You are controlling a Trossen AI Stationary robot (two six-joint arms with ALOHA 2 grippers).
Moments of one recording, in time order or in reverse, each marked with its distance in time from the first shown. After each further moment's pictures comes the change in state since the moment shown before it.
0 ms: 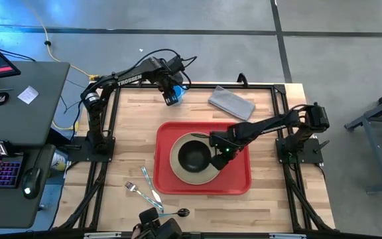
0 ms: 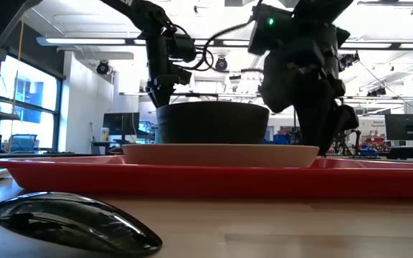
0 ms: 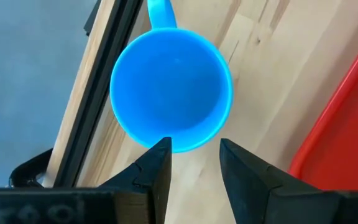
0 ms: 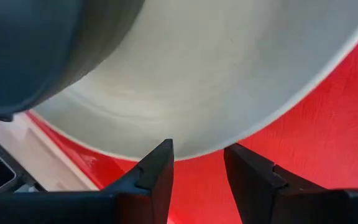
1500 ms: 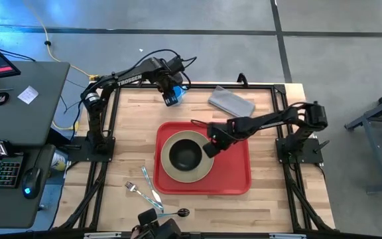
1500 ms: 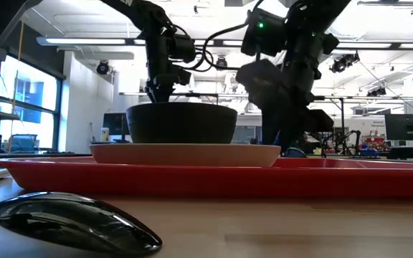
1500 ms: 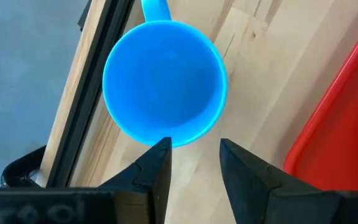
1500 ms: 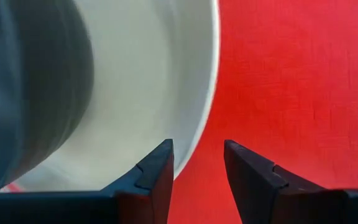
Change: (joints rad) left arm 0.000 0.000 0.000 -0.019 0.013 -0.006; right arm -0.079 0.011 -0.001 0.134 0.193 0.090
